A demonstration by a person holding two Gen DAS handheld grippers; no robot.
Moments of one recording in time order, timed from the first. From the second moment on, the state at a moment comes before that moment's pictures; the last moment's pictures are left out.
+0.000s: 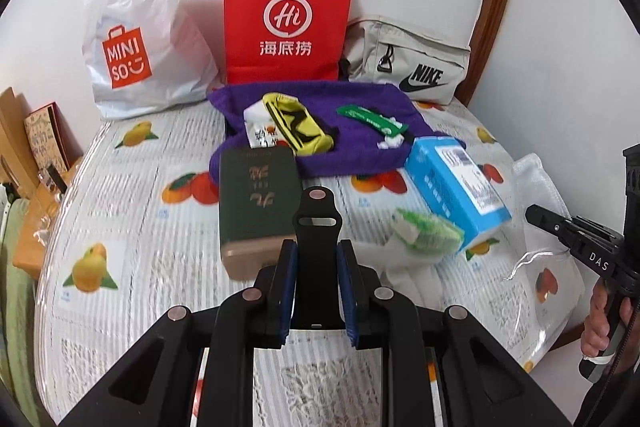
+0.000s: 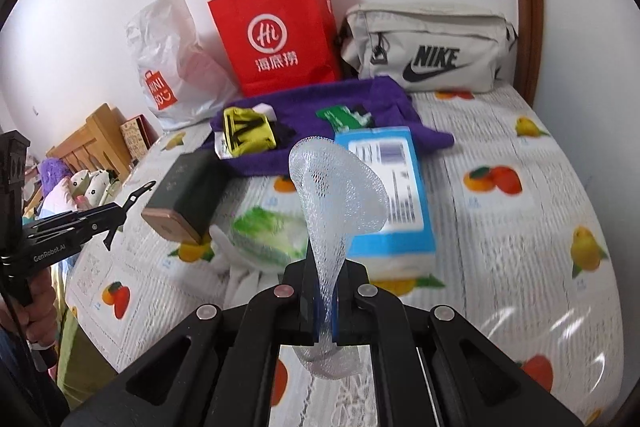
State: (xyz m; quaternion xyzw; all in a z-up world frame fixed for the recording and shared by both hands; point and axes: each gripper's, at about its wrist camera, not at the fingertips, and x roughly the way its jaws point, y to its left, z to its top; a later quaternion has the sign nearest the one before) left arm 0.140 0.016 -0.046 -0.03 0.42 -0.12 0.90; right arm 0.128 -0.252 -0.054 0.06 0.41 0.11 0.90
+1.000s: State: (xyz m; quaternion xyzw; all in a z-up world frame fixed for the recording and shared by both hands) left arm 0.250 0.006 -0.035 -0.05 0.41 -0.12 0.90; right arm 0.263 -0.237 -0.037 0.05 0.40 0.16 0.90
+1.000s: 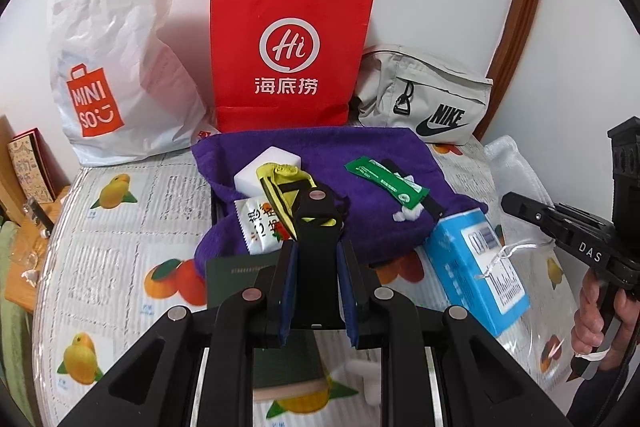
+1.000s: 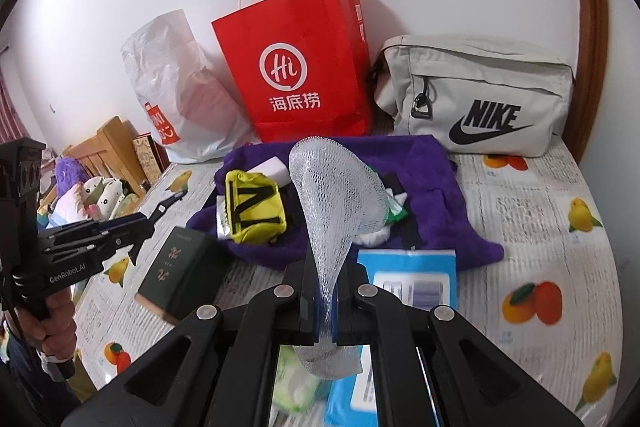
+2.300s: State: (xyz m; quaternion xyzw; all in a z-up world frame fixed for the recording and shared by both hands) left arm 0.359 -0.015 -0.083 -0.04 0.45 -0.13 0.88; right arm 0.429 -0.208 -0.137 0.09 0.53 0.21 0.82
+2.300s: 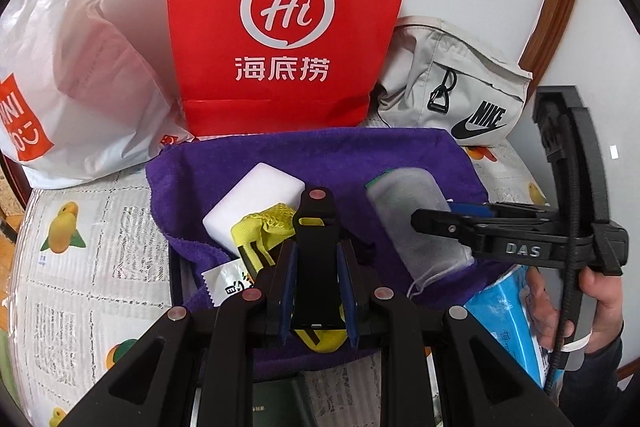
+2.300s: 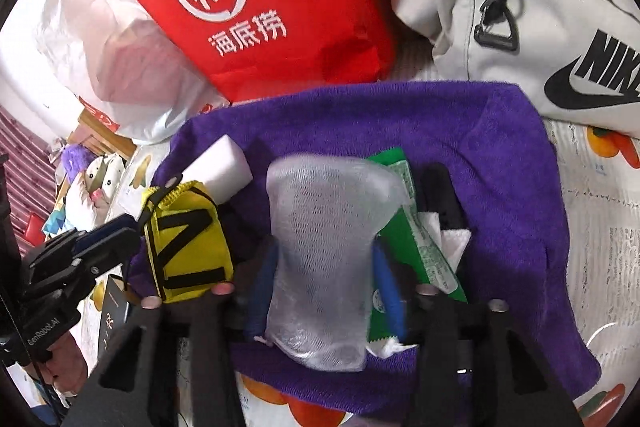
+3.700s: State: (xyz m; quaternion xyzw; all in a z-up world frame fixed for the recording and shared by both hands) left arm 0.331 -0.013 -0.070 -0.06 0.46 -0.11 0.88; right arm 0.305 -0.224 -0.071 0.02 0.46 0.19 0.87
